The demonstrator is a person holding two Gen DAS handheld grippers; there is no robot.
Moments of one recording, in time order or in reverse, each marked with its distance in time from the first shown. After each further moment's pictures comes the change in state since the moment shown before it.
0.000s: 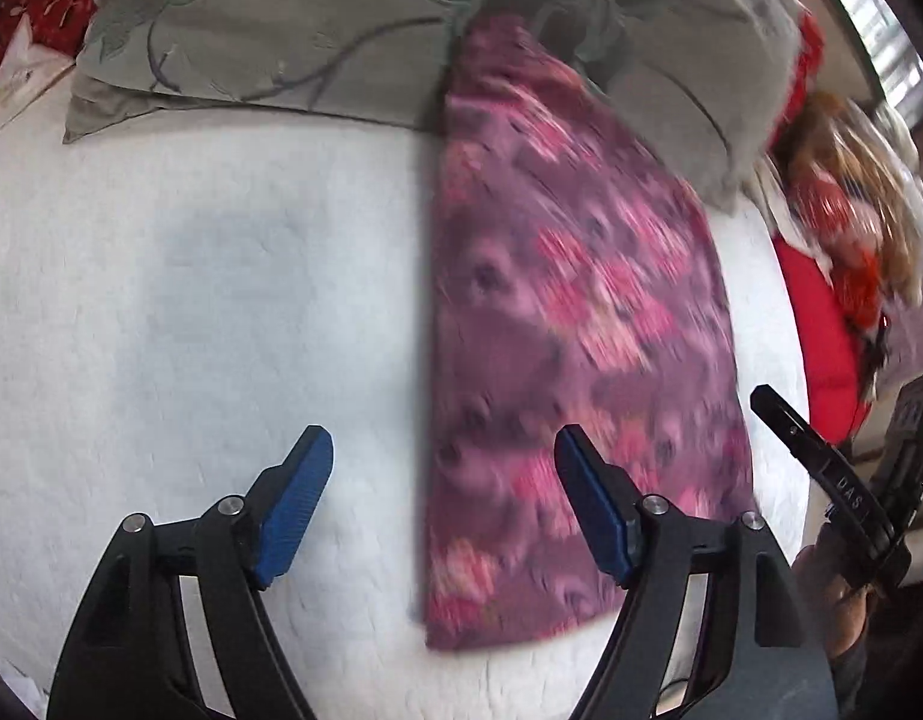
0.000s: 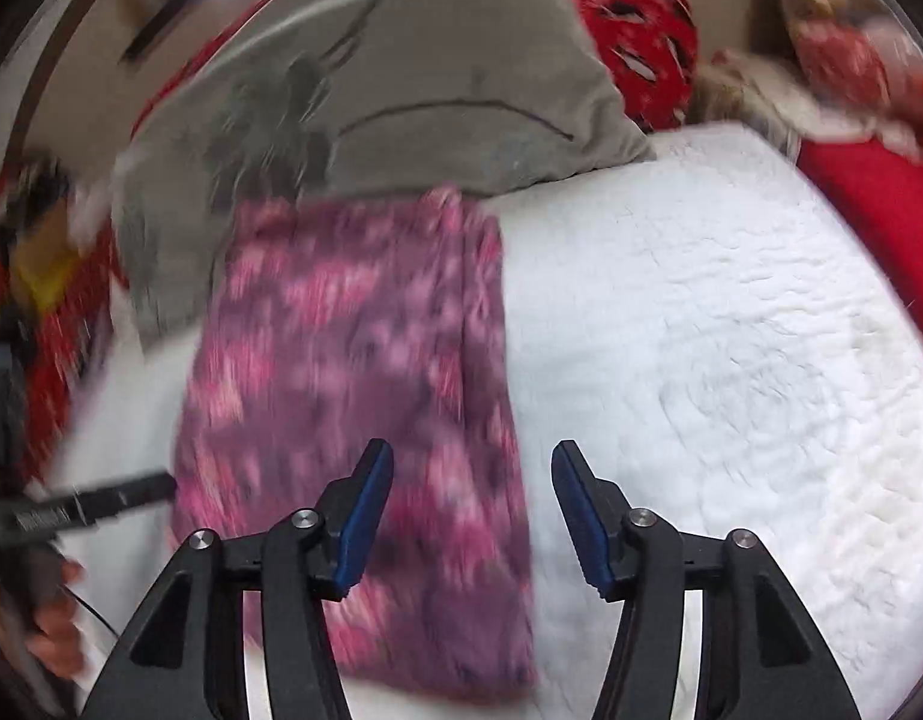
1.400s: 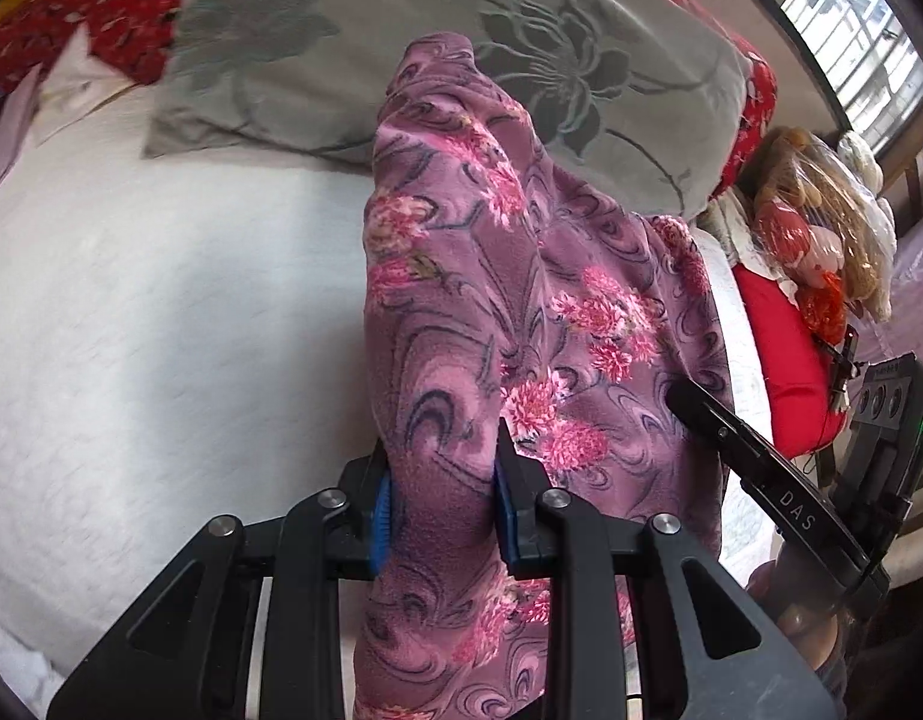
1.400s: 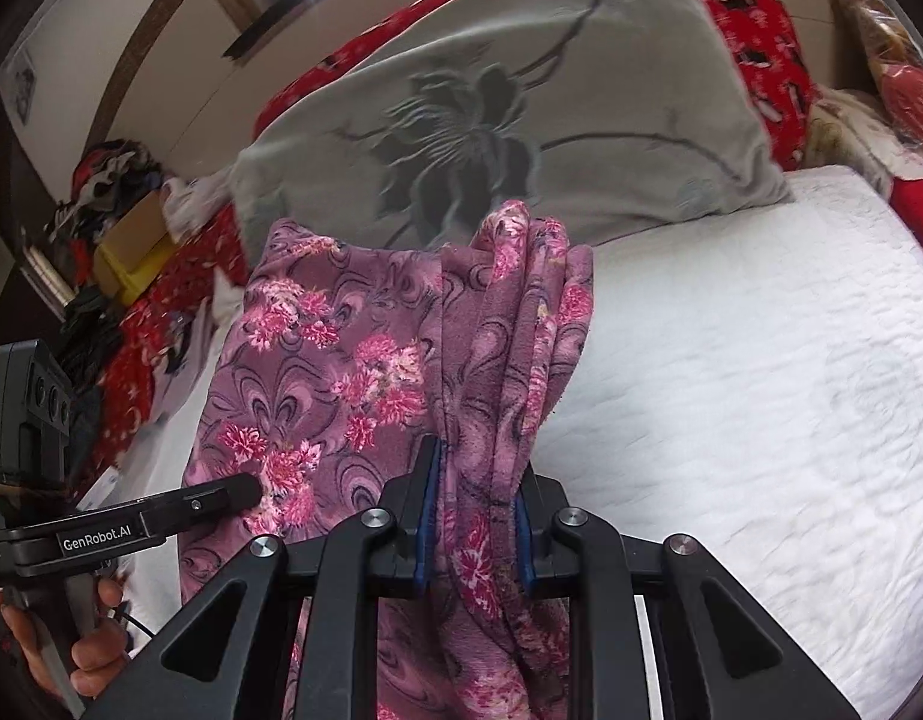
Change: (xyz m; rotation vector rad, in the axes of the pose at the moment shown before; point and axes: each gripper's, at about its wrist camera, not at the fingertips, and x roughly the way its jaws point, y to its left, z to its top) left arm -0.059 -0.002 -0.035 0.000 -0.123 -0.030; right arm -0.026 0.105 -0.029 -0.108 -0.040 0.183
